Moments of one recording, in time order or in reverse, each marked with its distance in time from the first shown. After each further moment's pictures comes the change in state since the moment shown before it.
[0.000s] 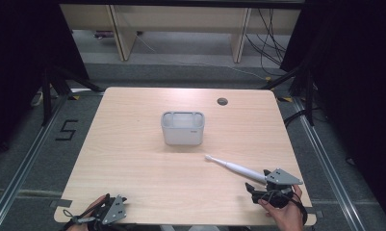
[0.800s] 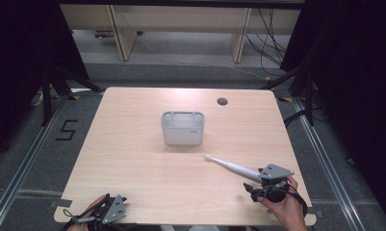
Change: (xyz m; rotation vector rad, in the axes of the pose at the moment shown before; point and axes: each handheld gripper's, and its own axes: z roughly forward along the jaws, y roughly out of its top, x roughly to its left) left arm 0.001 0.000 0.000 -0.002 -0.017 -0.010; right arm -0.003 0.018 0.006 0.117 0.044 -0.148
